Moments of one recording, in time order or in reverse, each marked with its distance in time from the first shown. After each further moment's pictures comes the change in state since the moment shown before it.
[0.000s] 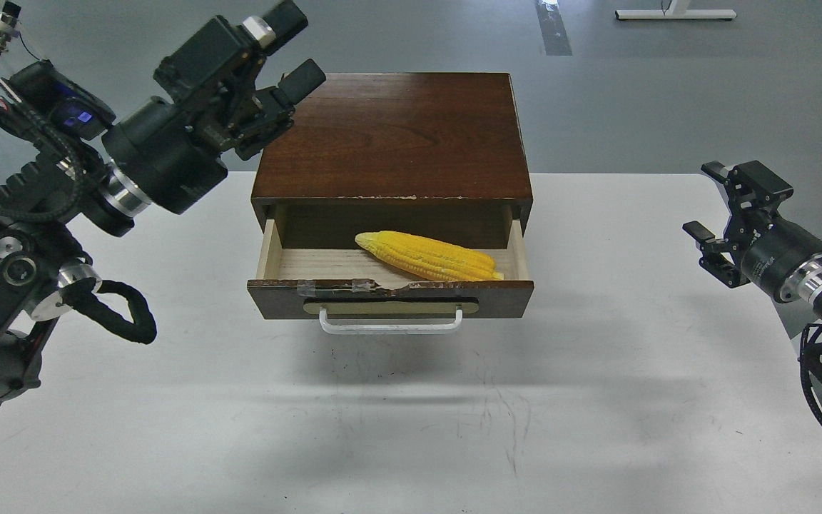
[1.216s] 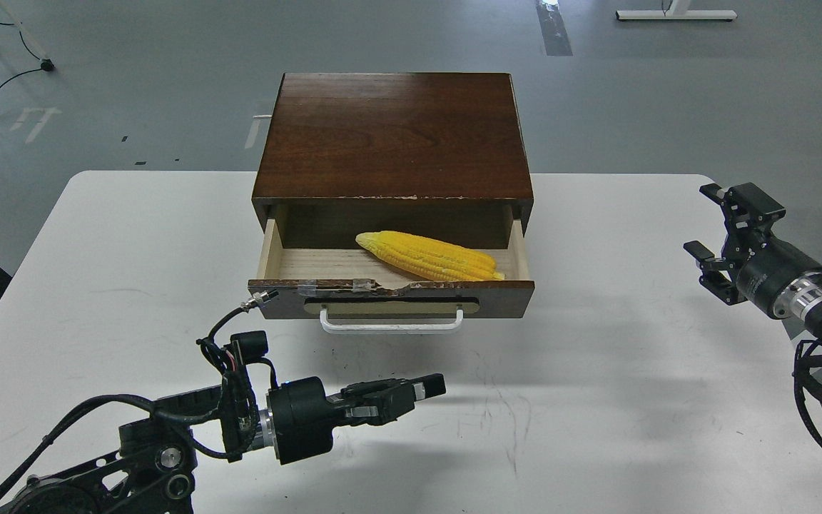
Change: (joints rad) left arm 0.298 -0.018 0.343 0.177 0.225 0.144 -0.076; right arm -0.035 0.059 -0.001 -0.059 0.000 0.000 0.000
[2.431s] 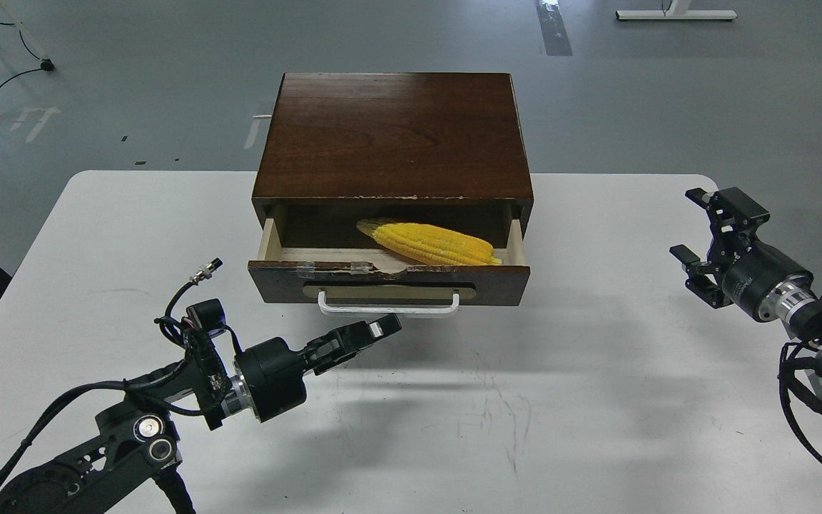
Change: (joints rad) left arm 0.019 -0.021 -0.103 0.031 -0.118 0.021 0.021; right arm -0.007 0.025 0.002 -0.008 0.000 -0.002 0.000
